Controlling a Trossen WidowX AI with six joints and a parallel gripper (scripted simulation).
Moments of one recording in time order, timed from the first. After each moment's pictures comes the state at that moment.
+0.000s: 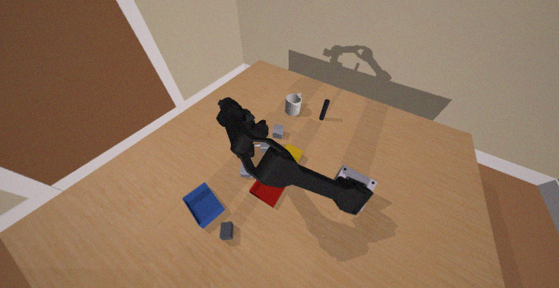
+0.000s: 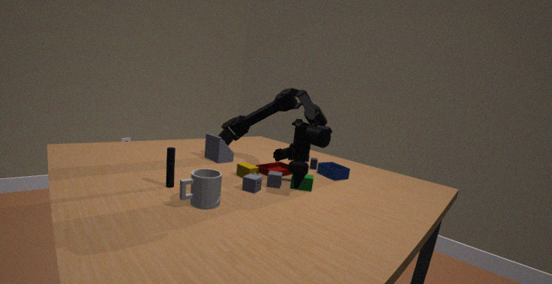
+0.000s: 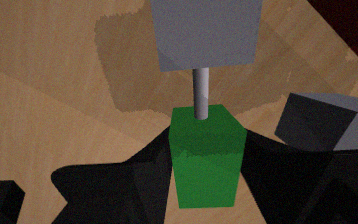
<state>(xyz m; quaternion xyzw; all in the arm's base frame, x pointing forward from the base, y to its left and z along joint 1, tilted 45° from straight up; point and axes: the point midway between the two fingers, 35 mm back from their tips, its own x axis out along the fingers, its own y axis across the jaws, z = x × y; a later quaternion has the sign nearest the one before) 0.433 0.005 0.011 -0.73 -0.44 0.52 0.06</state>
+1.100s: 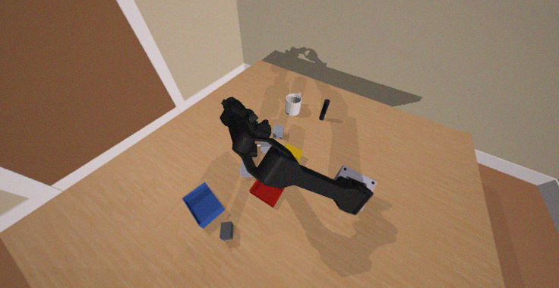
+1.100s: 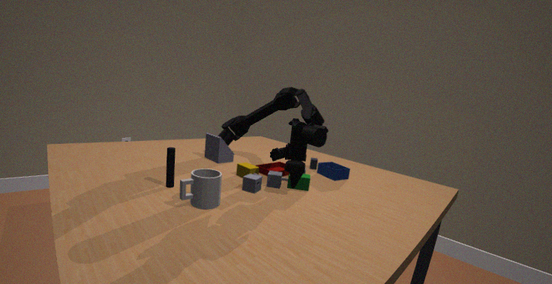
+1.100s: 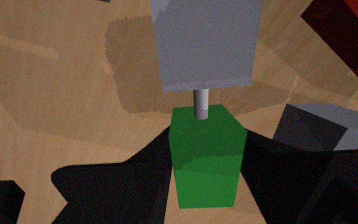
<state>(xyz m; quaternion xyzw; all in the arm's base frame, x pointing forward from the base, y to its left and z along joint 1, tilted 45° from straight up) 0.424 0.002 0.006 -0.73 -0.44 0.52 0.06</state>
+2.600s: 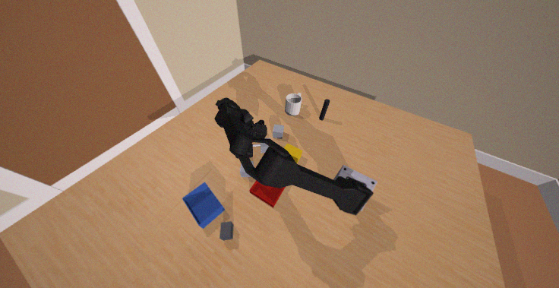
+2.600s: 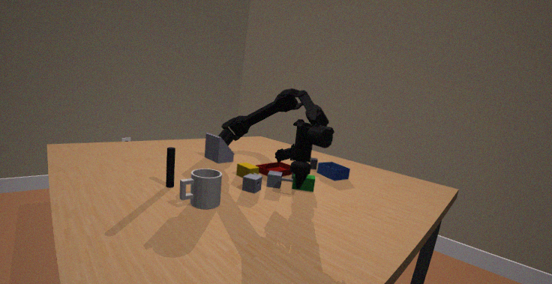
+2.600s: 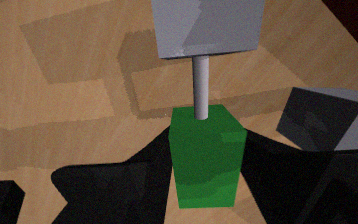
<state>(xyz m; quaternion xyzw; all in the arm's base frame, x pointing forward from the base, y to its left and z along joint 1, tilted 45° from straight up) 0.438 0.008 0.013 -0.73 -0.44 0.52 0.06</state>
